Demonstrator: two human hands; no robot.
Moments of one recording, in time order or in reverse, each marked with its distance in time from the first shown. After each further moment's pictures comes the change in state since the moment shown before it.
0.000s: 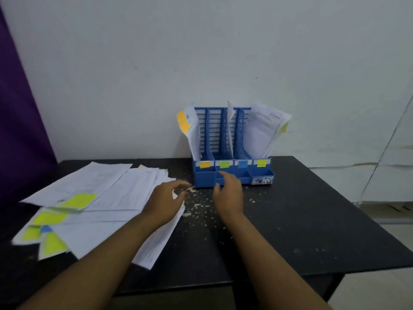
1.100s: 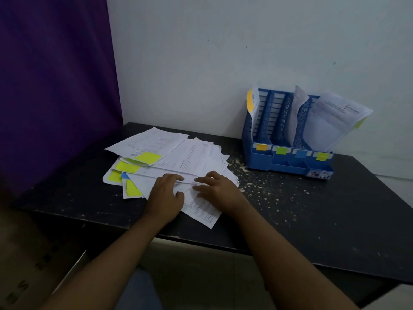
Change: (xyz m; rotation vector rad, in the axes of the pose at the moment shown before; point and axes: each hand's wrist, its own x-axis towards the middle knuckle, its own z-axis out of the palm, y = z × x) left_hand -0.122 -0.119 -0.072 0.109 0.247 -0.163; right_hand -0.077 -0.082 0.104 -0.297 -0.468 -1.101
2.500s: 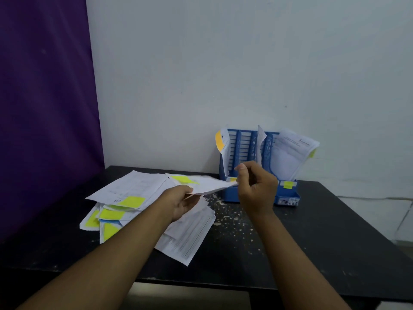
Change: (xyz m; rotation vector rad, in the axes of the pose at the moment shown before) left_hand 0.072 0.167 -0.024 -1.205 -0.237 -0.819; right_hand -0.038 0.007 -0.181 0.323 0.993 0.548
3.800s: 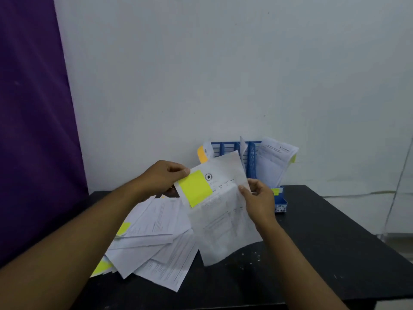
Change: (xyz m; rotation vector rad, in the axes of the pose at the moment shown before) left_hand -0.028 0.095 0.035 1.026 -0.293 0.532; right_hand 0.014 0.061 -0.029 0.145 -0.055 0.688
